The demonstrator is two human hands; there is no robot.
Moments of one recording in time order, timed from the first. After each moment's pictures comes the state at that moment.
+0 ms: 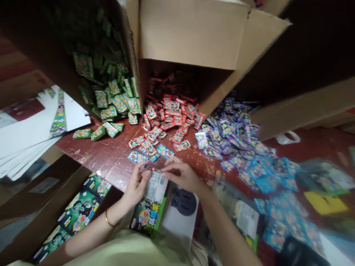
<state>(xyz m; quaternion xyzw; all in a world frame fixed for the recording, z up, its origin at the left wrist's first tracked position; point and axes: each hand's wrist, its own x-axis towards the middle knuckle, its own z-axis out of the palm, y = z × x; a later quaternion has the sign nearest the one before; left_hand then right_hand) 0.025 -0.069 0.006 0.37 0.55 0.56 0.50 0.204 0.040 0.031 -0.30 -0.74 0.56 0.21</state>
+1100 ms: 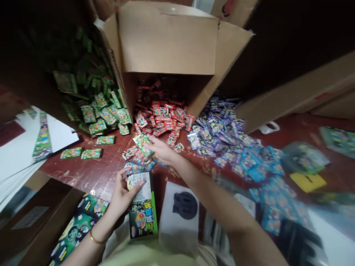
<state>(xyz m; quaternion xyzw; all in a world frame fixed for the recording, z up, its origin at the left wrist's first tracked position) -0.017 -0.059 -0.001 0.34 0.57 0.59 0.46 0.108 0.112 0.050 -0.31 -0.50 0.77 0.23</state>
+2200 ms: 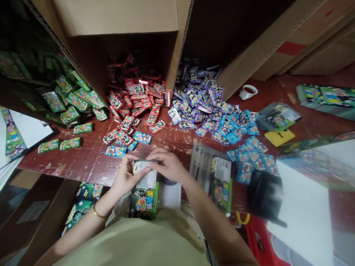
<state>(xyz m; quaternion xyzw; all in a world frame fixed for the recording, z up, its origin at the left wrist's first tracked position) 0.052 -0.065 0.018 0.50 0.50 0.50 0.50 0.233 -0.015 0.025 -0.38 -0.61 0.59 0.37</state>
